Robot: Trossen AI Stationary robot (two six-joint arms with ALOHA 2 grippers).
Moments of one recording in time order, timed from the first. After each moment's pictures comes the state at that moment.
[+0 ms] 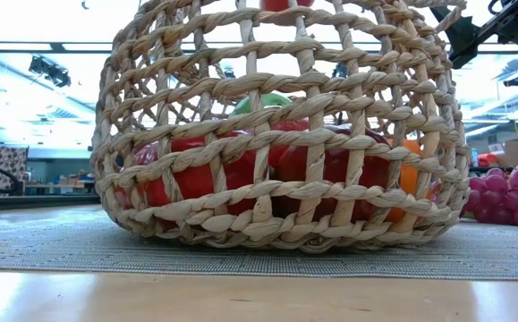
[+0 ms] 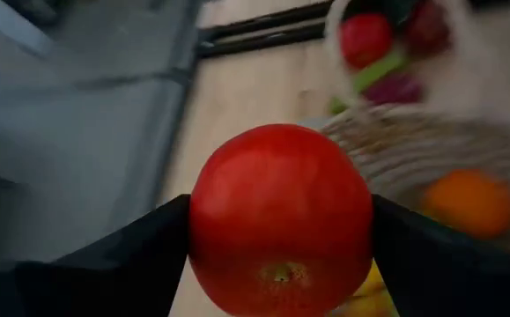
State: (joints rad) left arm -0.15 1.82 2.04 -1.00 -0.53 0.03; right arm 0.12 0.01 0.05 0.41 0.00 0.23
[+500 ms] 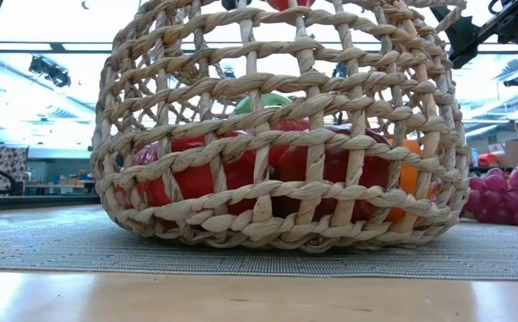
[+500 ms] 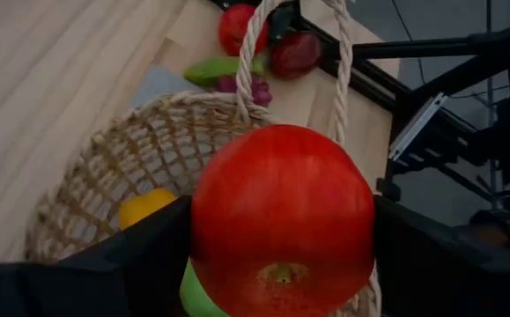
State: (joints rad) left arm 0.03 1.80 2.04 -1.00 0.12 -0.49; right arm 0.12 0.01 0.05 0.41 0.00 0.23
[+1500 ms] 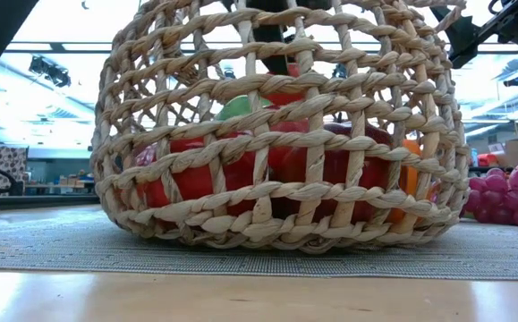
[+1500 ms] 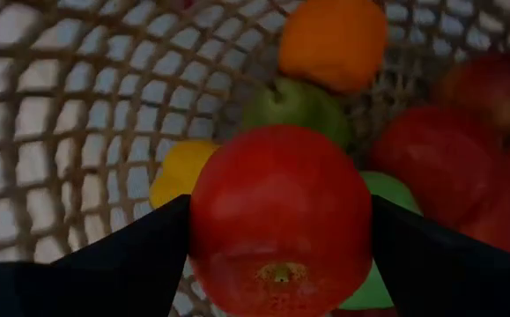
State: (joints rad) left arm -0.06 2.09 2.04 -1.15 0.03 0.26; right arm 0.12 0.01 0.05 0.41 0.00 0.23
